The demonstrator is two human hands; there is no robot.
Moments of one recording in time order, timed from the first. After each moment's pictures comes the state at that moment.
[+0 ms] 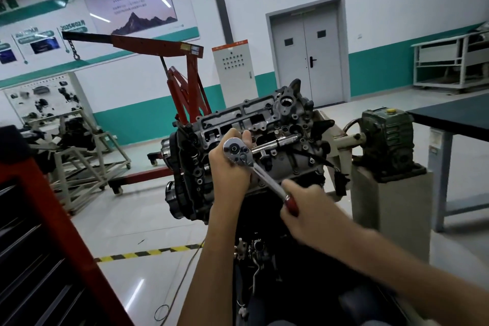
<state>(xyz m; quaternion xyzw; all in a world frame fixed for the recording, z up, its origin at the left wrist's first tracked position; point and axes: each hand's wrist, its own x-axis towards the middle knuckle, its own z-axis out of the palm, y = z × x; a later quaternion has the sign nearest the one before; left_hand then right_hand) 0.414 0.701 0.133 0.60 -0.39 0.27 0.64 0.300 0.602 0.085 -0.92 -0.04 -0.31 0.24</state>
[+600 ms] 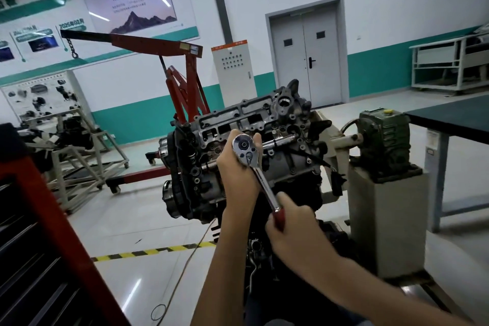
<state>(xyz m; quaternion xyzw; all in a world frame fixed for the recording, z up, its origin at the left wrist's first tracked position) 0.401 0.687 0.124 0.59 -0.34 0.30 0.67 0.296 0.631 0.067 -0.89 0.01 -0.30 0.35</state>
